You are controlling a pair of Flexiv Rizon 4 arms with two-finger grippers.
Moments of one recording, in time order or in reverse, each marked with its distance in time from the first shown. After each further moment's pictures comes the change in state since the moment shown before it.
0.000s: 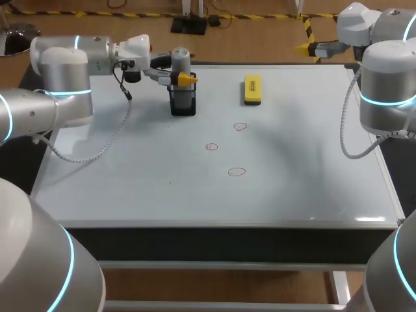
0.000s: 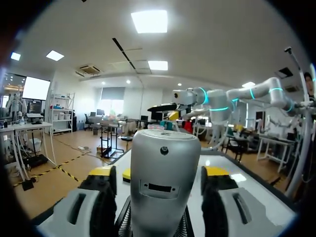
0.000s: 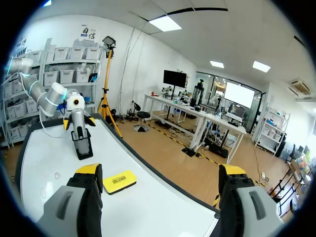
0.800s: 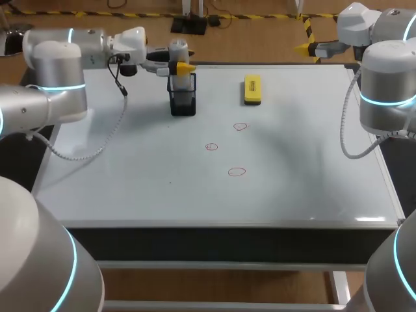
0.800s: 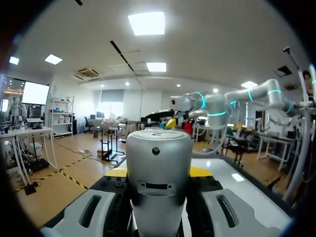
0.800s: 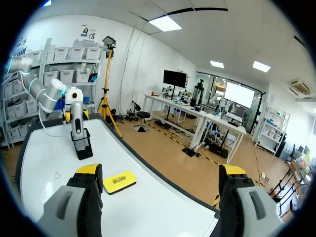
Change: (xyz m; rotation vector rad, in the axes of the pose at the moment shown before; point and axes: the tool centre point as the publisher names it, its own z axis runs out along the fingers) left arm 0.009 -0.034 -0.008 0.007 -0.002 0.024; right arm 0.000 0.000 0.000 0.000 0.000 0.000
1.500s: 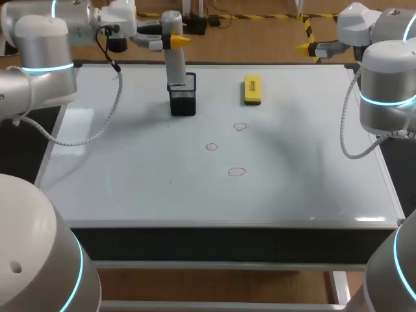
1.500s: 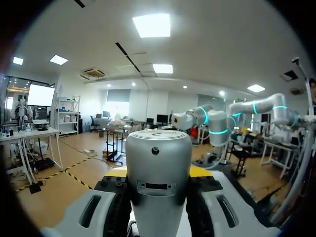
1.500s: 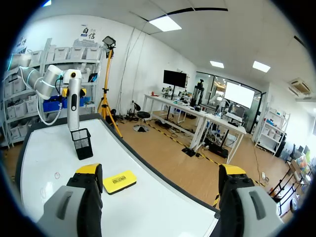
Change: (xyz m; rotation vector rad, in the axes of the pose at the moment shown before) left arm 0.012 -0.082 -0.016 -0.005 -0.062 -0.038; right arm 0.000 0.000 0.000 0.000 0.000 0.000
